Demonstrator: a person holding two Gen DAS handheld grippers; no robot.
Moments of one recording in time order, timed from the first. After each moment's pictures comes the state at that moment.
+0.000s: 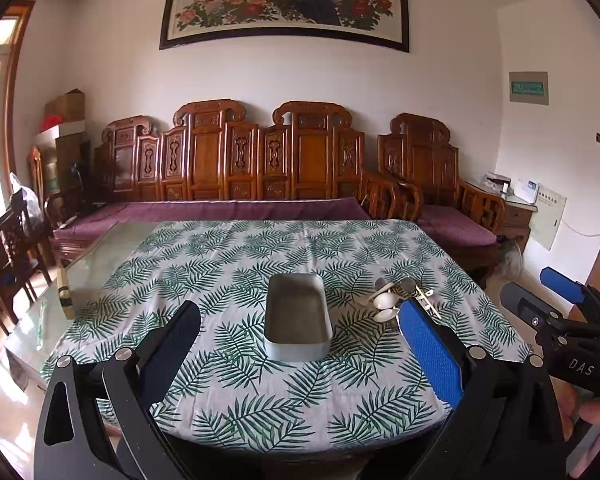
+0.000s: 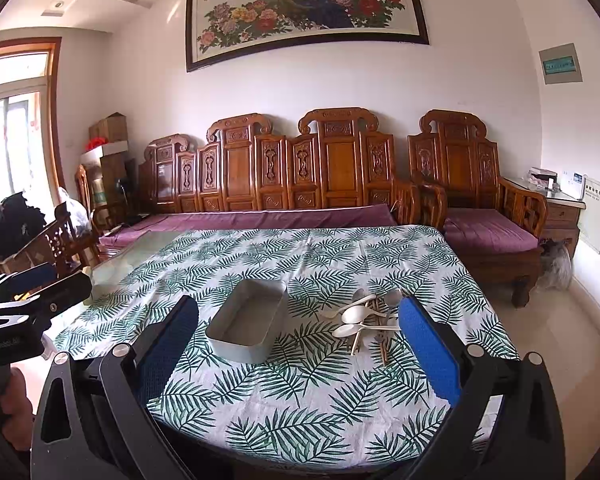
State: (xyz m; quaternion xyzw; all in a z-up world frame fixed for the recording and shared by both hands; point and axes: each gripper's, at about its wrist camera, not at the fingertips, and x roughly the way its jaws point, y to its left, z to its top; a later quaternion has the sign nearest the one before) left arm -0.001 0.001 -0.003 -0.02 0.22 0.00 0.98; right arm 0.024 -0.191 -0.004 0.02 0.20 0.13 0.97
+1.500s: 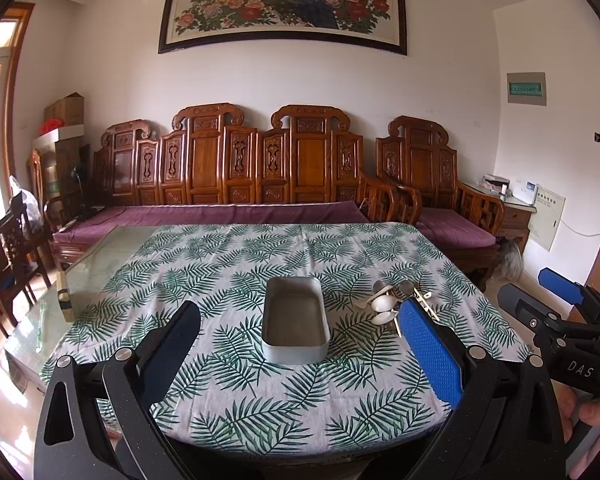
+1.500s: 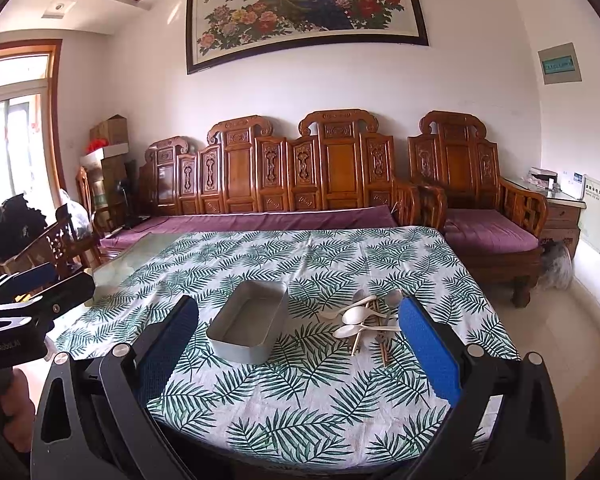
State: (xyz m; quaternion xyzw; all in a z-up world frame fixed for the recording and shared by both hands) left arm -0.001 -0.005 -0.002 -0.02 0.21 0.00 0.98; right arm 0.019 -0.192 -0.001 0.02 0.20 0.13 0.97
